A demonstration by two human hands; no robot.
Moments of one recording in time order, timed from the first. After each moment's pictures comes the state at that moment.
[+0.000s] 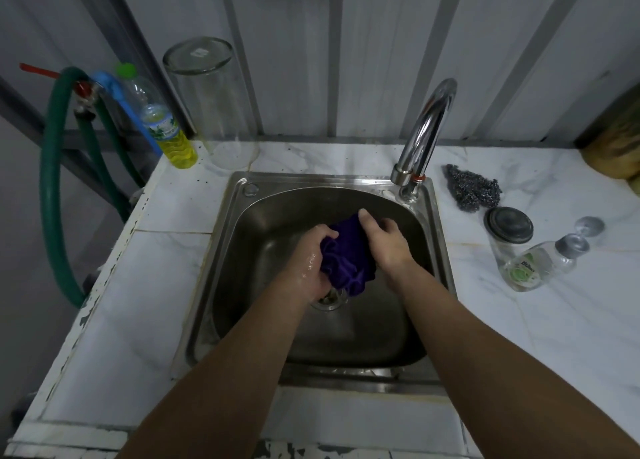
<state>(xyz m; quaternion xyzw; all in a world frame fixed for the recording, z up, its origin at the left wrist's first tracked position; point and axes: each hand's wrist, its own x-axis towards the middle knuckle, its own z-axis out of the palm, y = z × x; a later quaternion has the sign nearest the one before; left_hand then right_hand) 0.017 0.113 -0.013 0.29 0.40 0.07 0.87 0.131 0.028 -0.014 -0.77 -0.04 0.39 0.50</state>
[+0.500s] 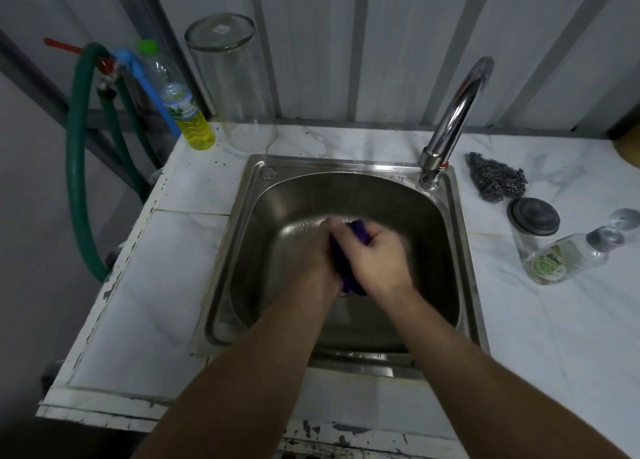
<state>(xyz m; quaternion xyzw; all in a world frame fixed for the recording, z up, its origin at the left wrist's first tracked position) 0.011 0.100 -0.032 0.24 0.47 0.12 0.84 0.056 0.028 -0.005 -0.78 -0.17 0.30 0.53</state>
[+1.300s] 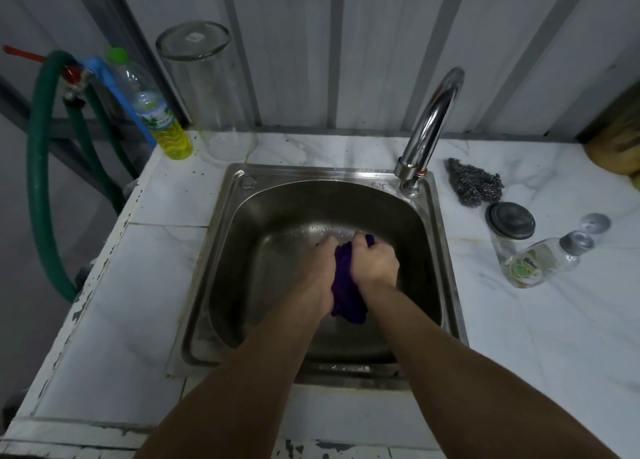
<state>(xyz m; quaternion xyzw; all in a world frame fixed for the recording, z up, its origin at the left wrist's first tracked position) 0.026 0.088 -0.023 0.35 0.57 0.07 0.74 0.089 0.035 -0.032 -0.85 0.01 0.27 0.45</state>
